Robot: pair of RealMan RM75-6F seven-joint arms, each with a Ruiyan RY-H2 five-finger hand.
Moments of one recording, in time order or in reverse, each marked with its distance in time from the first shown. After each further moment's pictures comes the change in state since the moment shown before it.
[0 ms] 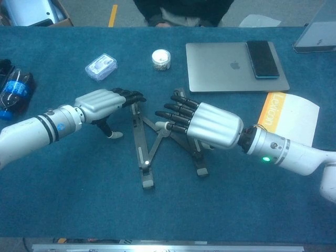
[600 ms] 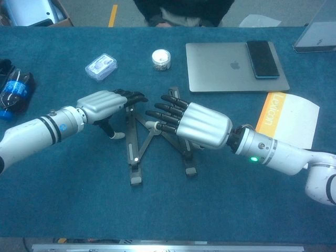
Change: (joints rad) left arm 0.002 -0.021 -0.003 0.025 0.014 0.001 -0.054; right arm 0.027 -0.064 0.006 0.045 0.022 -0.007 -0.004
